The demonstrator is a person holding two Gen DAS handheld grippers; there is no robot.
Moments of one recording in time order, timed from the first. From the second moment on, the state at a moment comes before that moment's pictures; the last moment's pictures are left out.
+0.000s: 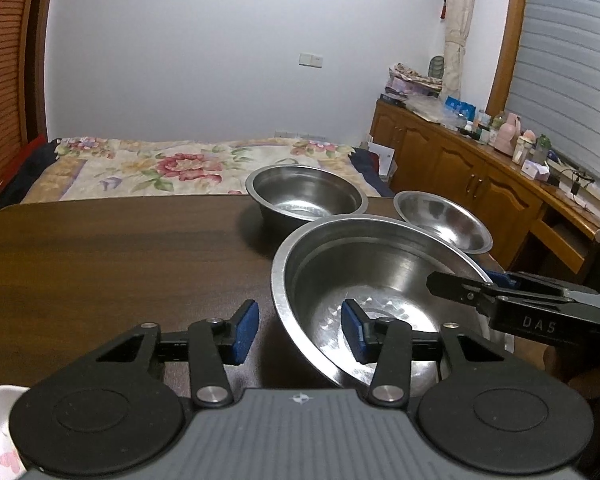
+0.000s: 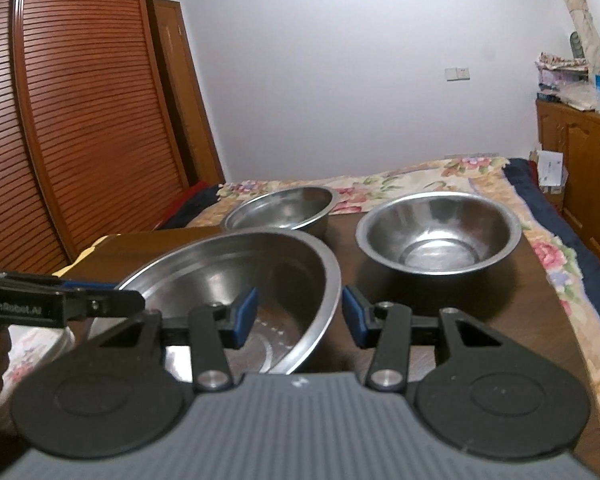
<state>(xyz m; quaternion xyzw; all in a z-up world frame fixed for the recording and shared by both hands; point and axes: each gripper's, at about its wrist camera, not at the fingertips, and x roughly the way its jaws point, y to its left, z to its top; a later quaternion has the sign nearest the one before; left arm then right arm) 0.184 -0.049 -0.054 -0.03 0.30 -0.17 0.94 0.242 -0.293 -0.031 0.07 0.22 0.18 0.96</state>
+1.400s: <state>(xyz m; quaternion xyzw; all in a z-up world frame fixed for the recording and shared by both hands) 0.126 -0.040 -0.030 -0.02 0.27 -0.21 0.94 0.193 -0.290 -0.011 0.10 0.22 0.16 0.96</state>
